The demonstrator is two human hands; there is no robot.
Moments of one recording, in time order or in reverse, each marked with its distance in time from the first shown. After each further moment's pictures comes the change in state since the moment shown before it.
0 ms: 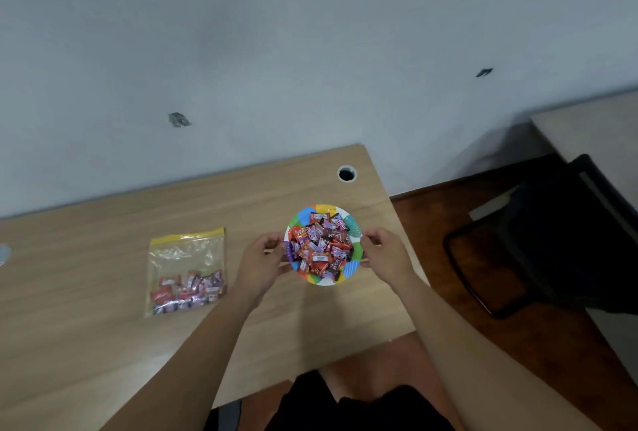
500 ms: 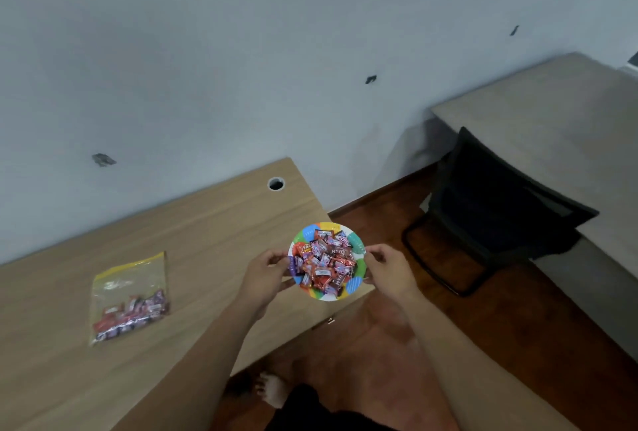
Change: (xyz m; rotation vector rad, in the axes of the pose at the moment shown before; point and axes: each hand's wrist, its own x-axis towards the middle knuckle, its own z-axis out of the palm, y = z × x) left_hand -0.124 -0.018 0.160 0.140 -0.184 0.040; right_hand -0.110 0.110 -0.170 0.085 0.183 0.017
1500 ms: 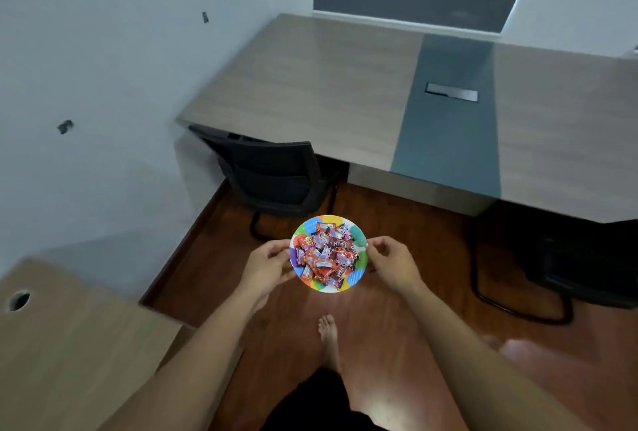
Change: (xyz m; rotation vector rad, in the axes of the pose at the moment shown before) left_hand -0.136 -0.033 0.470 0.423 -0.588 0.043; right_hand -0.166 0.255 -0.395 0.240 0.598 0.230
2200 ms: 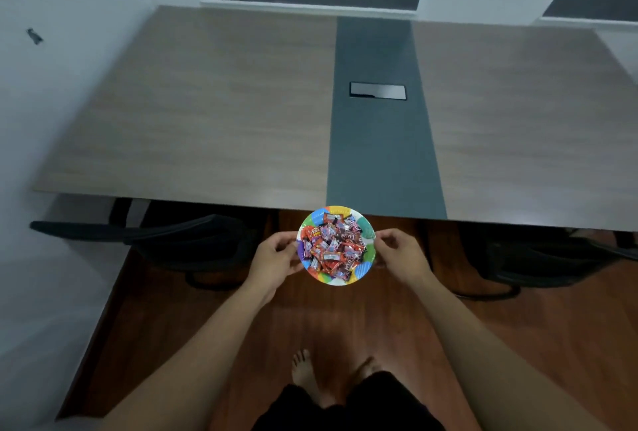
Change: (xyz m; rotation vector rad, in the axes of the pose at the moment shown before) left_hand 0.222 0.136 0.219 0.103 -0.283 0.001; right_hand 0.232 0.006 -0.164 0.162 0.199 0.183
